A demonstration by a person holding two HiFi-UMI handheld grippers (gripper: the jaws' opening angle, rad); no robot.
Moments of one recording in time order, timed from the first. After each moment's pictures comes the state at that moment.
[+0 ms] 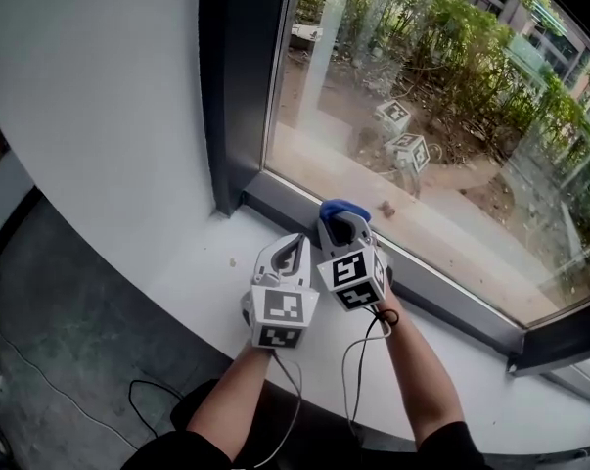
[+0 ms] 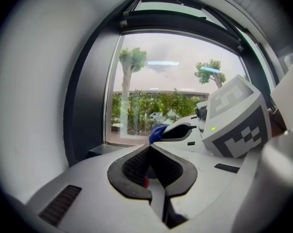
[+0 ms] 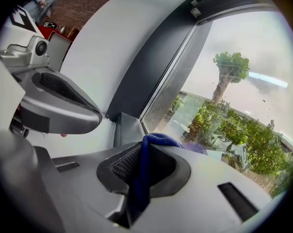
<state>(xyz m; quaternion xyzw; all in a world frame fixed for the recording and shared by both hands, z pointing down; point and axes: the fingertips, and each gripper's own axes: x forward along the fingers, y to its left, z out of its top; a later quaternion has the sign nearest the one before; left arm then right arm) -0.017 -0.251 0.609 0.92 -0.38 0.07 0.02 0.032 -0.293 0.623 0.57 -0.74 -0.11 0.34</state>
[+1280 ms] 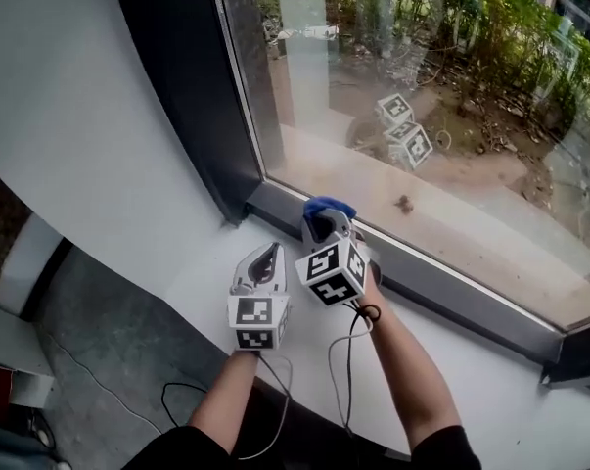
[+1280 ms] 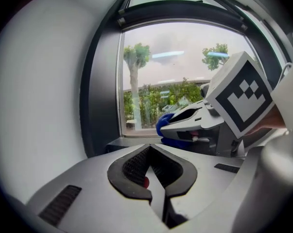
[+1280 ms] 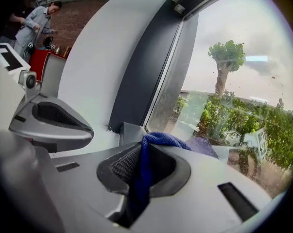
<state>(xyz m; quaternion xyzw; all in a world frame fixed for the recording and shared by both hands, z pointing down) -0.041 -0.266 0.633 0.88 -0.46 0.12 -0.01 0.019 -0.308 0.621 0.55 -0.79 -0.07 0.27</state>
